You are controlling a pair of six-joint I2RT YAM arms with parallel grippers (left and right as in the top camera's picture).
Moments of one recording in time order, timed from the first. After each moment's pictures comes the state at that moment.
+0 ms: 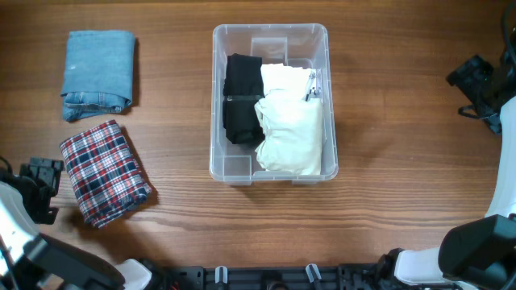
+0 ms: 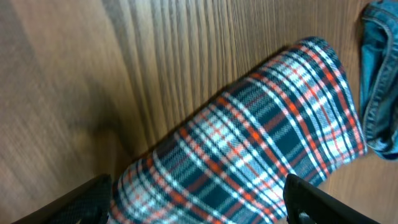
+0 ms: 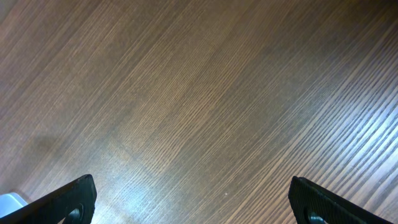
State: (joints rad) left arm 0.91 1.49 1.04 -0.91 0.17 -0.52; right arm -0.37 1.61 1.56 -1.05 0.14 0.51
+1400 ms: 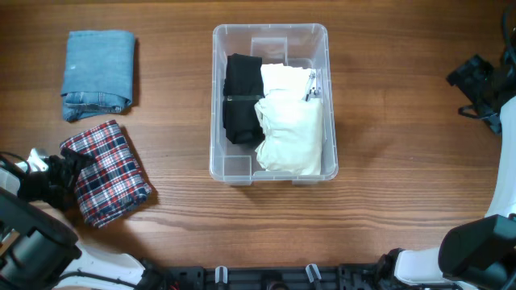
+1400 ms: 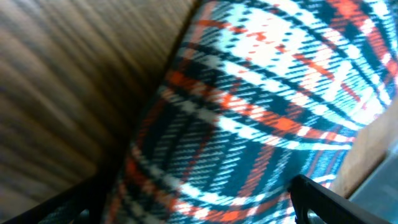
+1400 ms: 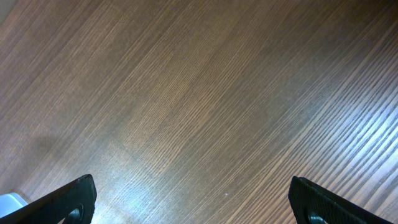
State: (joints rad) left arm 0.91 1.83 1.05 -0.79 0.50 -0.06; right arm -0.37 1.61 1.56 -1.05 0.14 0.51
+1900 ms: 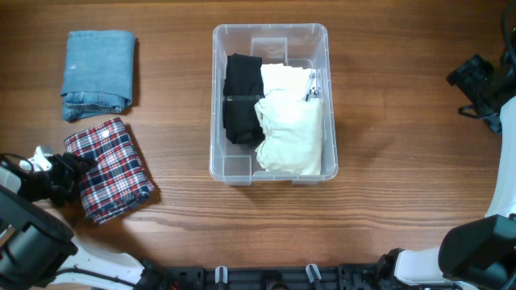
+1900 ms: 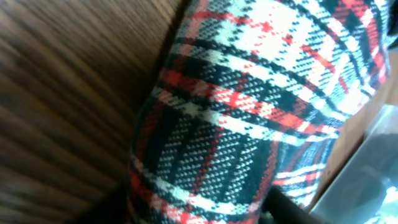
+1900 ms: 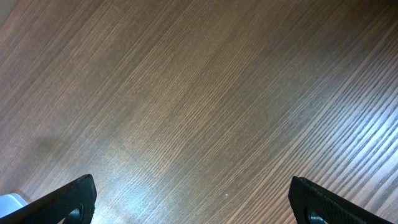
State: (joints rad) left arm 0.91 1.86 1.05 -0.79 0.59 -0.01; right arm -0.37 1.61 1.56 -1.05 0.14 0.51
